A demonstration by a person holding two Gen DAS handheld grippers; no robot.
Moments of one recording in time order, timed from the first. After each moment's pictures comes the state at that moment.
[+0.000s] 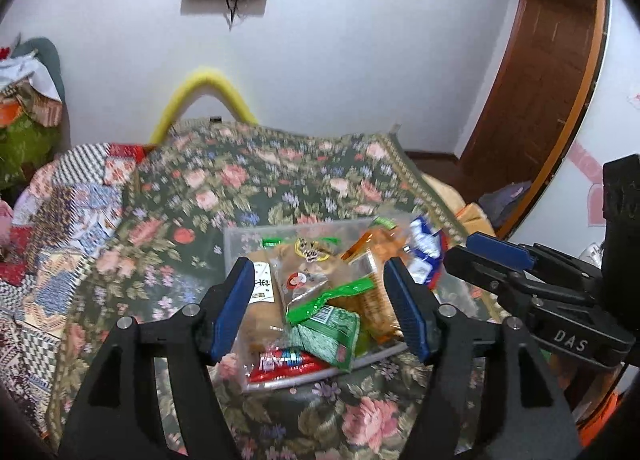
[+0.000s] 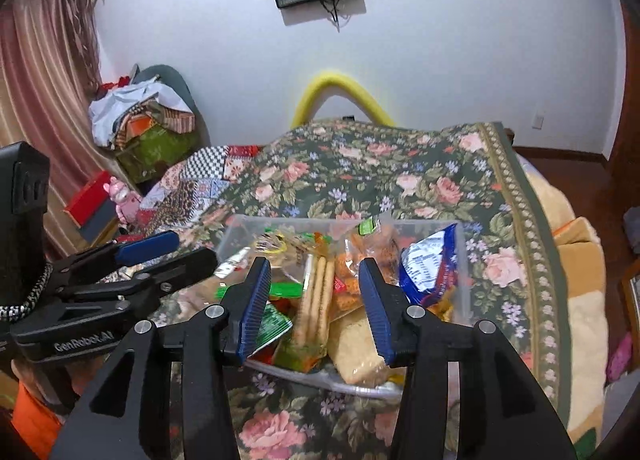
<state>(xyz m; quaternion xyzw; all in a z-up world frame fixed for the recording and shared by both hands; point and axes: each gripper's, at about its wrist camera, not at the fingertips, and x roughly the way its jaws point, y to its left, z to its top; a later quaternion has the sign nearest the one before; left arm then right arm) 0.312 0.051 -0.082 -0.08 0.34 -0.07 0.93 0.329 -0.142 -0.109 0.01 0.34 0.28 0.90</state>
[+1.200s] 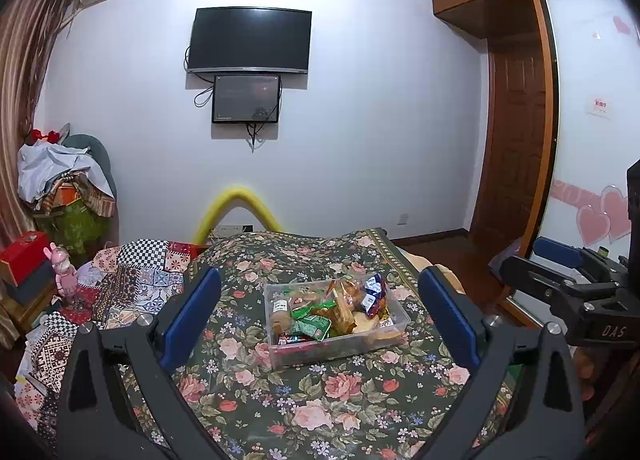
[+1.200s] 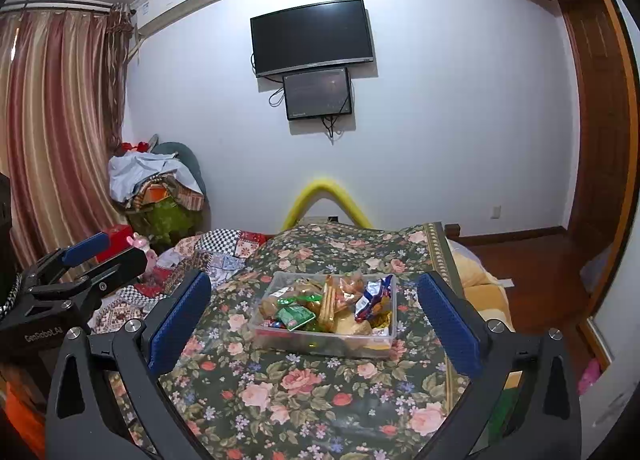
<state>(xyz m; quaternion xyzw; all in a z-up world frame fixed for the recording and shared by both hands) 0.094 0.010 0.027 -0.02 0.16 -0.02 0.99 0.138 -0.211 -0.016 0.01 0.16 0.24 0.96</state>
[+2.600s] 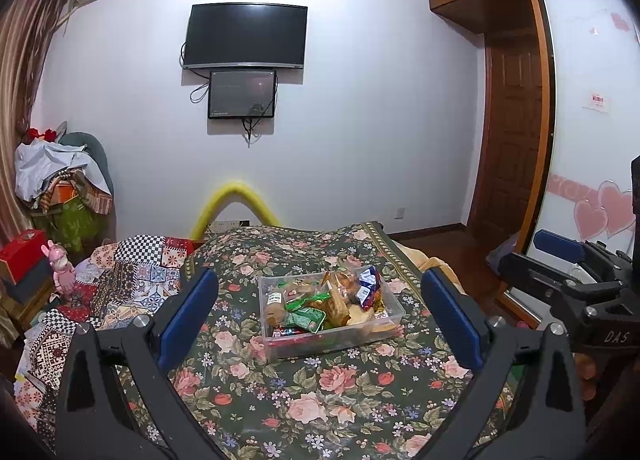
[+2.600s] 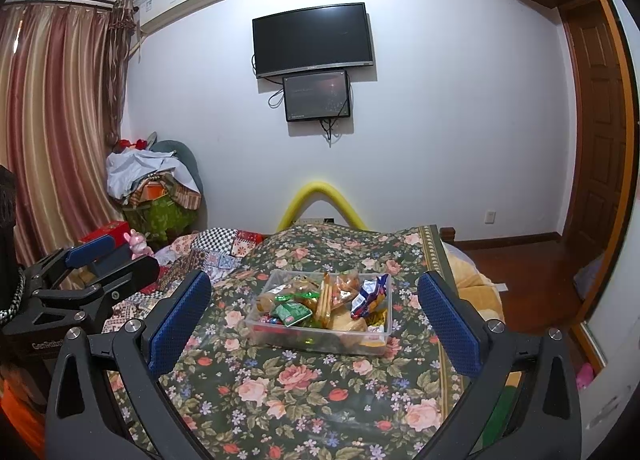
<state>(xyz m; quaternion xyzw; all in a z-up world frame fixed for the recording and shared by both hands) 0.089 0.006 0.022 -0.02 0.16 -0.02 0.99 0.126 -0.211 -0.019 0.00 0.16 0.24 0.96</state>
